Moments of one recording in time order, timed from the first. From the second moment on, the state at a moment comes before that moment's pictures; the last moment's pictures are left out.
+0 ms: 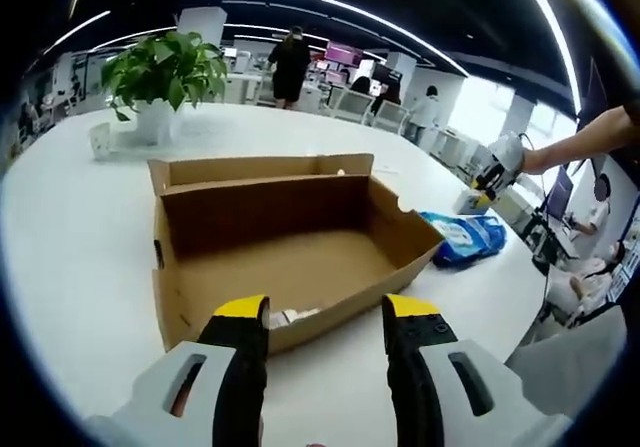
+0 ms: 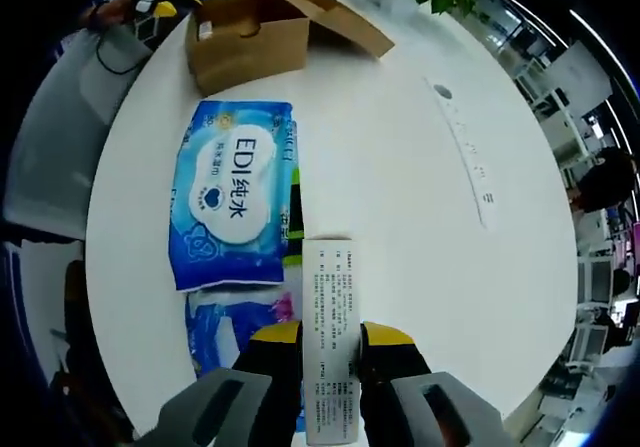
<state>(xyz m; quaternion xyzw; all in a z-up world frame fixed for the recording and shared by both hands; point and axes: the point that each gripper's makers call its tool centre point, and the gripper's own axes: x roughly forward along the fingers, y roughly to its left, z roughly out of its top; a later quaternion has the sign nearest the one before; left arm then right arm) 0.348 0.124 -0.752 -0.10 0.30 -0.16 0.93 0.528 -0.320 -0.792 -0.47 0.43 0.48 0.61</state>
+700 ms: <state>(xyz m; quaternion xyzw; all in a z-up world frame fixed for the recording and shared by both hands) 0.346 0.130 -0.758 -0.09 0.32 -0.15 0.93 0.529 -0.328 -0.824 -0.48 0.44 0.50 0.58</state>
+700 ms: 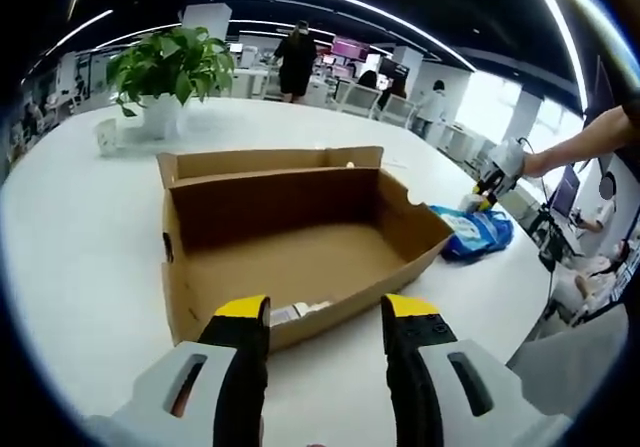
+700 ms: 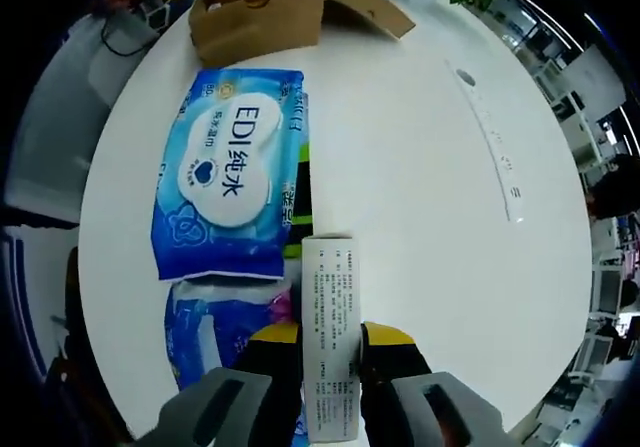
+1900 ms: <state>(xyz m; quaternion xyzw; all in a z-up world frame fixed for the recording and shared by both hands) 0.348 0.118 -0.744 -0.11 0.29 -0.17 0.94 0.527 -0.340 -0.757 -0.30 0.44 0.37 0.76</state>
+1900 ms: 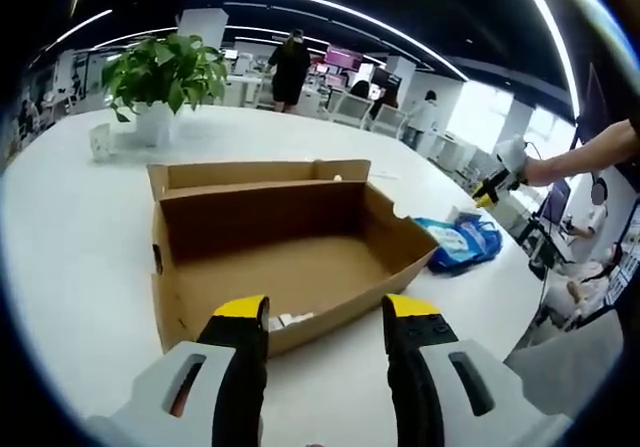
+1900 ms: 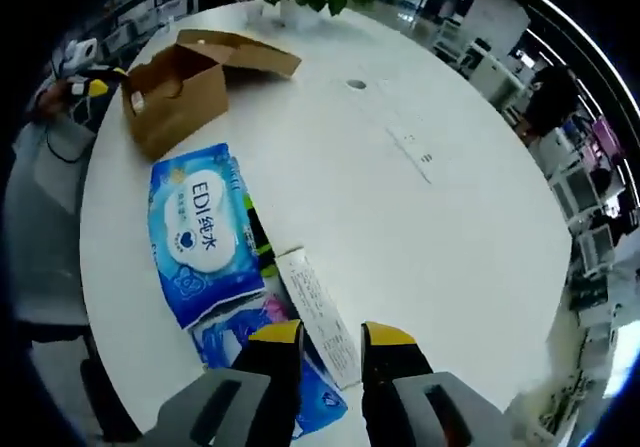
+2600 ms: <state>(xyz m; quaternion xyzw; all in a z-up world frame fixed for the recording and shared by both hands) 0.347 0.111 -0.735 -0.11 0.28 -0.18 0.94 0.463 -0.241 -0.722 -0.20 0.38 0.39 0.81</state>
